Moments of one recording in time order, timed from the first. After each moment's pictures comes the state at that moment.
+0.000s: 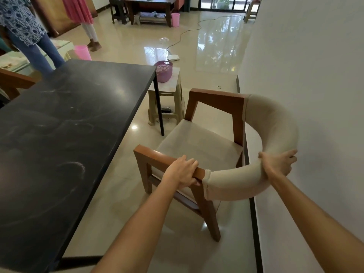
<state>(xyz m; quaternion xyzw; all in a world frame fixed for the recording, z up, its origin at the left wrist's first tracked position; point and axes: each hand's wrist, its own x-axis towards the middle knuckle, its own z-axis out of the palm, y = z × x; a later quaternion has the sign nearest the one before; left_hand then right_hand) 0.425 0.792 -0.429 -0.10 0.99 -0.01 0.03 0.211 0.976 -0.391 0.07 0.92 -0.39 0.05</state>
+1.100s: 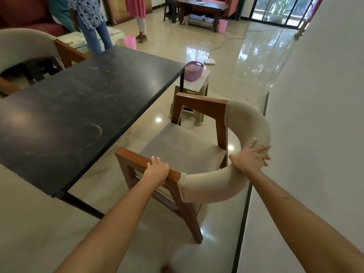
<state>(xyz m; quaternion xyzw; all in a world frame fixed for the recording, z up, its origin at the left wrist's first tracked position) 0.484 0.872 -0.419 -0.44 0.85 0.08 0.27 0.220 0.968 -0.383 -0.26 0.96 -0.04 0.07</state>
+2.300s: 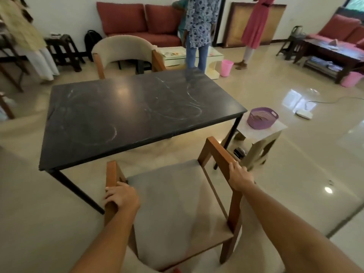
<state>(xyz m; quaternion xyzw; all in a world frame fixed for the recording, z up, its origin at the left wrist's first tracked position) 0.372 0.785 -0.417 -0.92 0.29 0.20 0.15 0.045 0.641 -0.411 -0.75 0.64 0.19 0.02</state>
